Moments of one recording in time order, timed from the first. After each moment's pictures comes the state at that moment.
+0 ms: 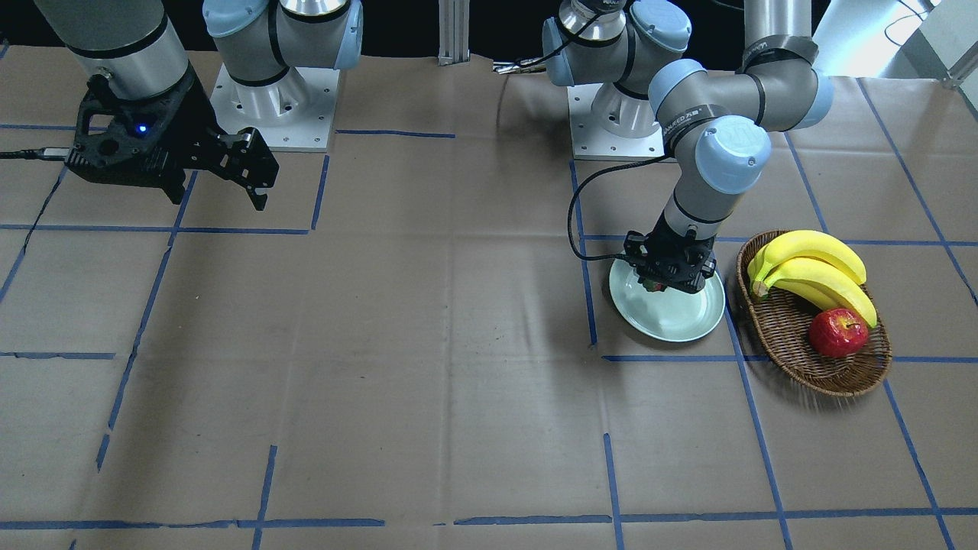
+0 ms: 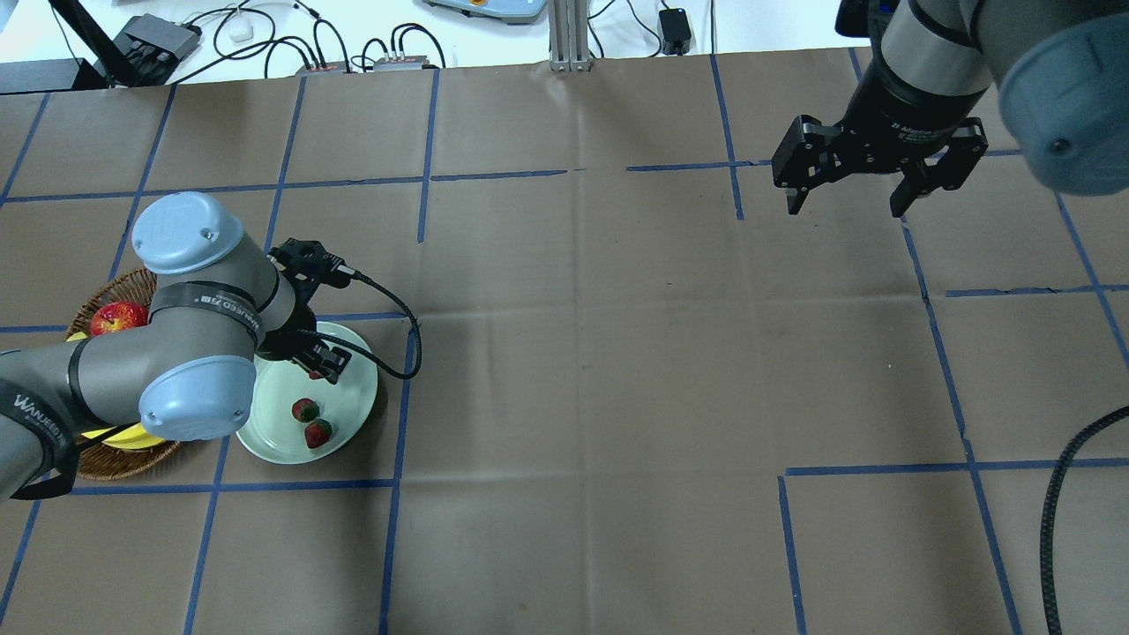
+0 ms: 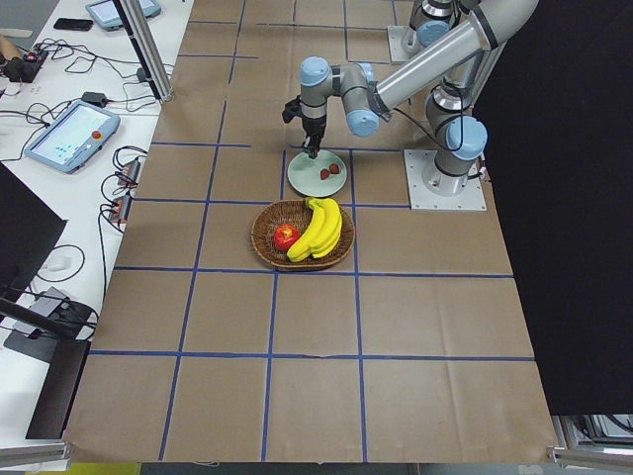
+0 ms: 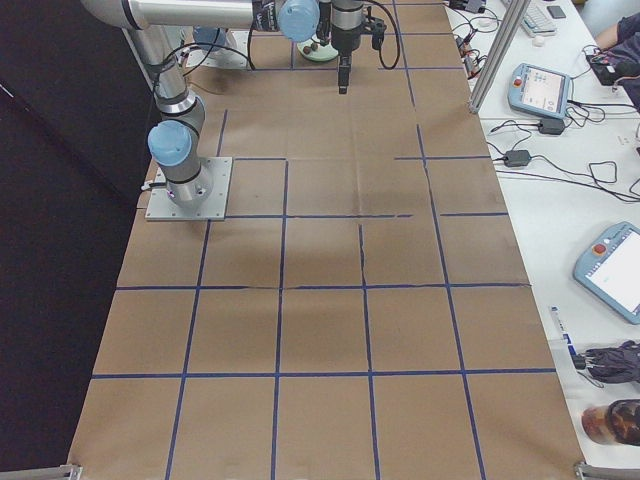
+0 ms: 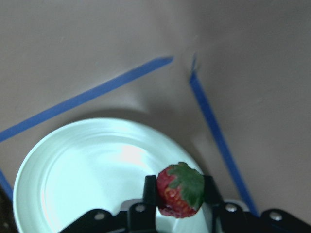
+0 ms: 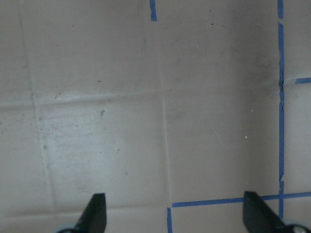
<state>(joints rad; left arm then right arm) -1.38 -1.66 -2.19 -0.88 1.62 0.61 1.55 -1.59 1.62 -1.62 -1.56 0.06</state>
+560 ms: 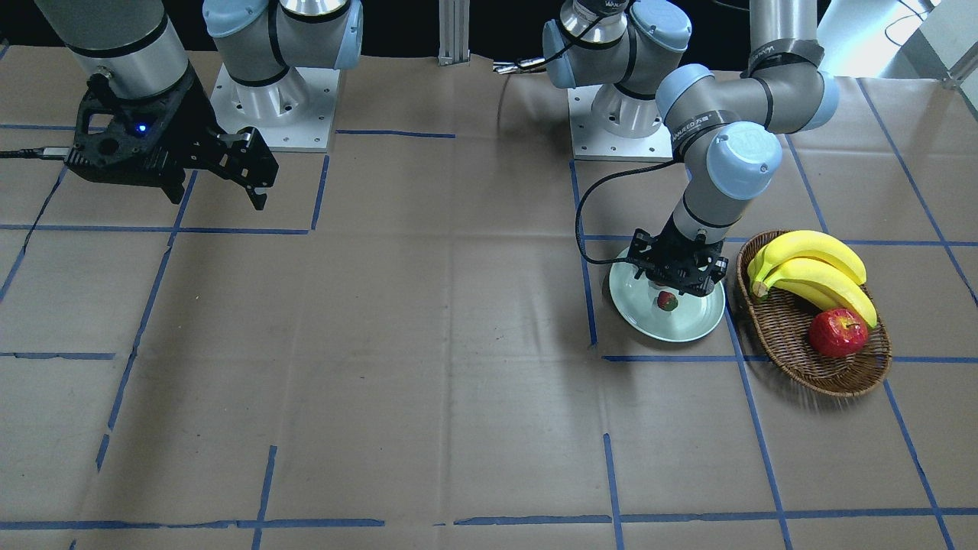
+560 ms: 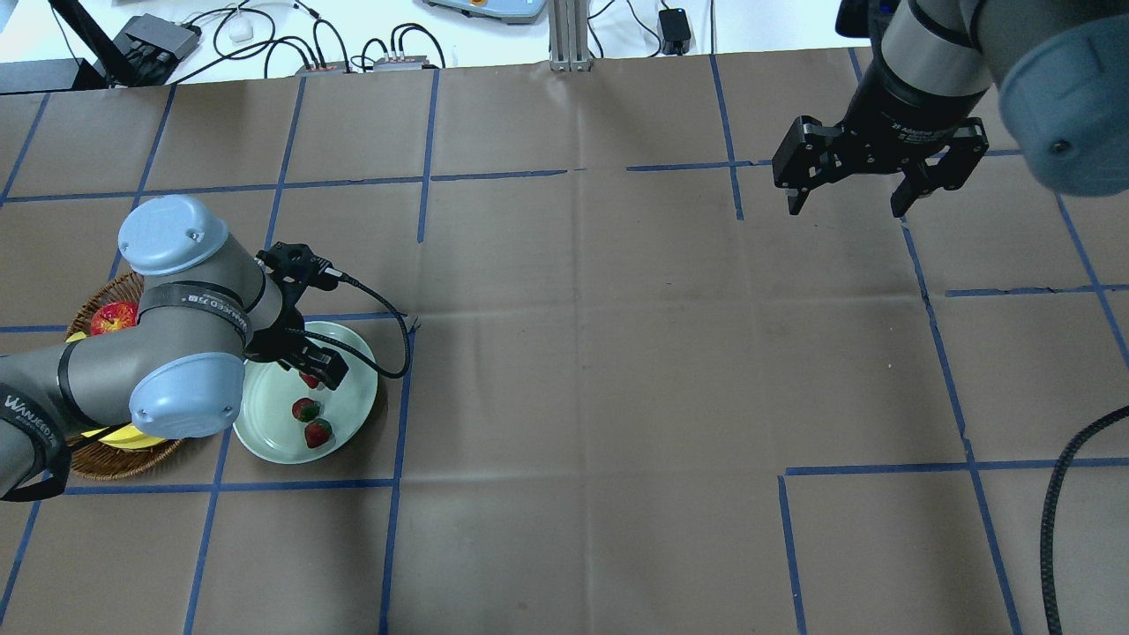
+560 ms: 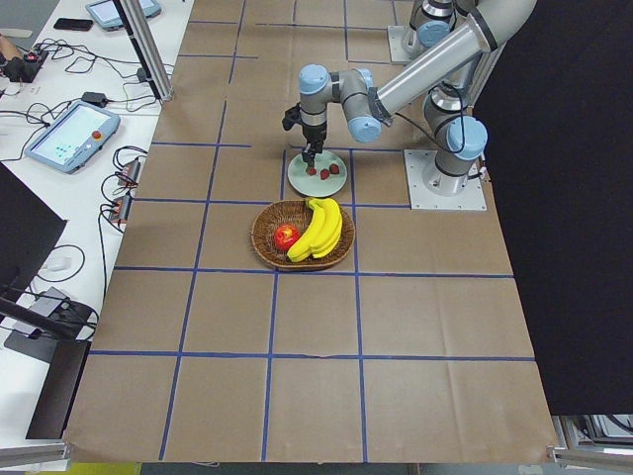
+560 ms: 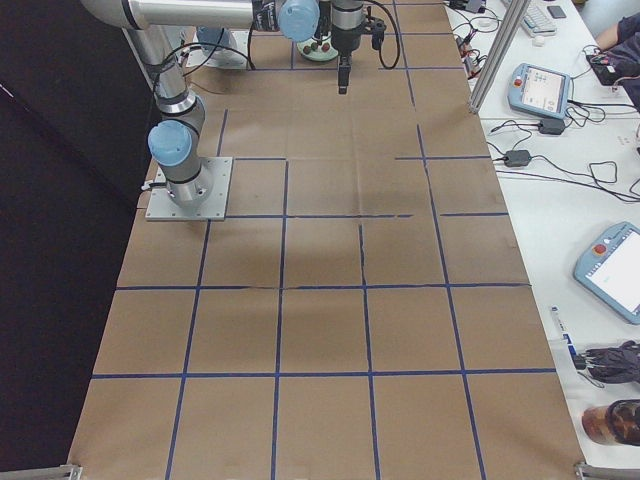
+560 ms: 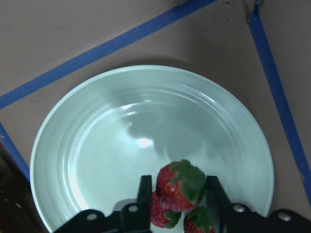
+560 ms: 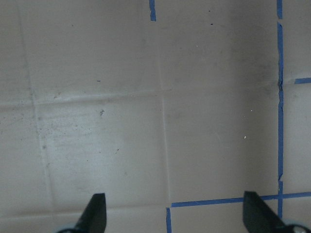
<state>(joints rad) -1.37 -1.67 -2.19 -0.88 1.61 0.61 1.55 -1.59 1.62 -1.62 -1.57 0.05</state>
